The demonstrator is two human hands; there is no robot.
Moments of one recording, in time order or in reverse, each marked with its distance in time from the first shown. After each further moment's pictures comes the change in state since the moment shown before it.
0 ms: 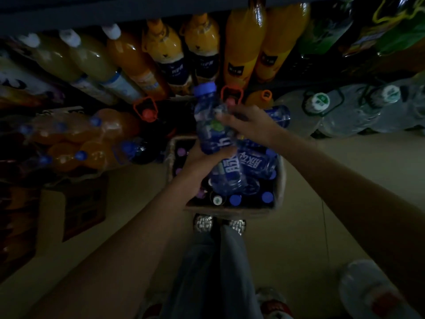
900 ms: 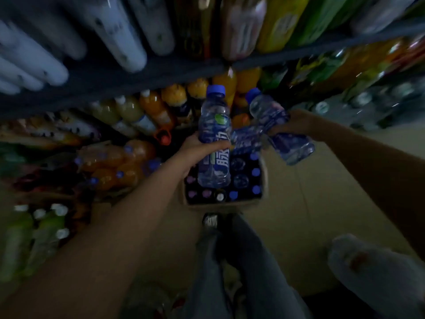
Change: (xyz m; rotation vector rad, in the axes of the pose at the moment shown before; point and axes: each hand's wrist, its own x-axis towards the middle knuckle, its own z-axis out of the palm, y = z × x) left_hand -0.167 0.136 -0.021 0.327 -0.209 0.121; right_hand -0.173 -0.087 -0.124 -0.023 0.143 0.395
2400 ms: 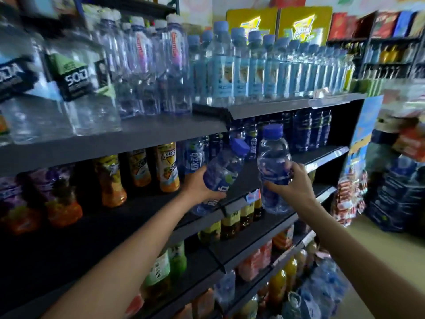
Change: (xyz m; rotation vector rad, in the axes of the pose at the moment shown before) left_hand 0.071 0.750 0.717 0.659 0.026 1.096; right_hand -0.200 0.260 -0.889 0.351 1.384 -0.557
